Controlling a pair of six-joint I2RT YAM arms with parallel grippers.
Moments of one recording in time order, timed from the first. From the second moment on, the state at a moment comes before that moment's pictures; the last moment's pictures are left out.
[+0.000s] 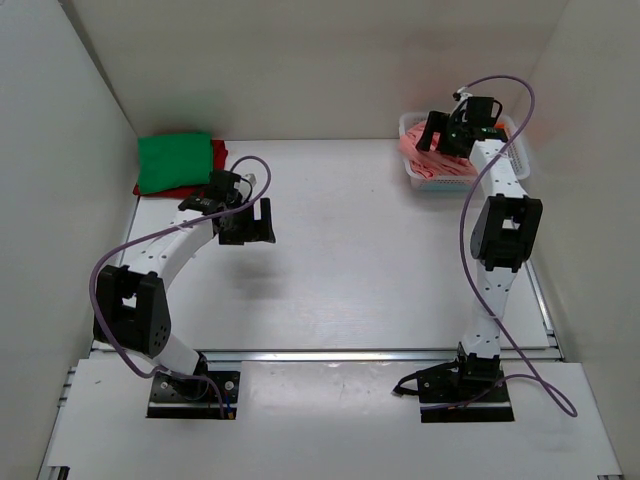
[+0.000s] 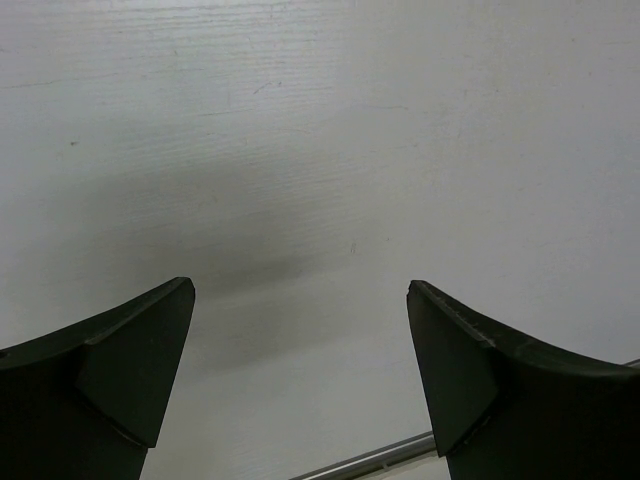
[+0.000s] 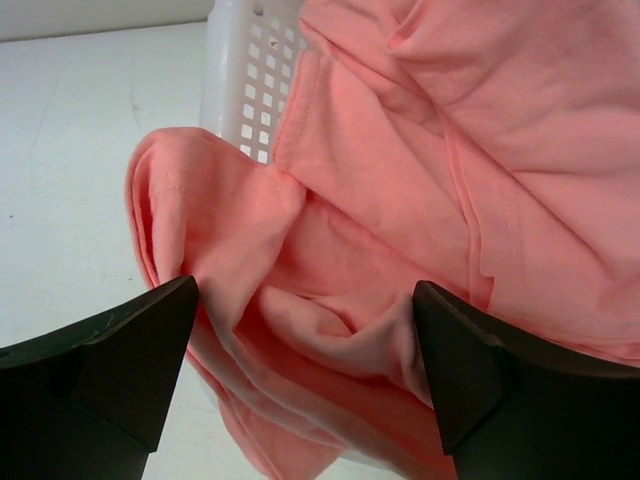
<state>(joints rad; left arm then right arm) -0.27 1.53 1.15 -0.62 0.17 -0.28 -0.08 2.27 2.13 -0.52 -0.31 0.13</state>
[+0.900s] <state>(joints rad) -0.32 1.48 1.22 -0.63 0.16 -0.32 -0.05 1.71 2.27 -0.49 -0.42 0.21</state>
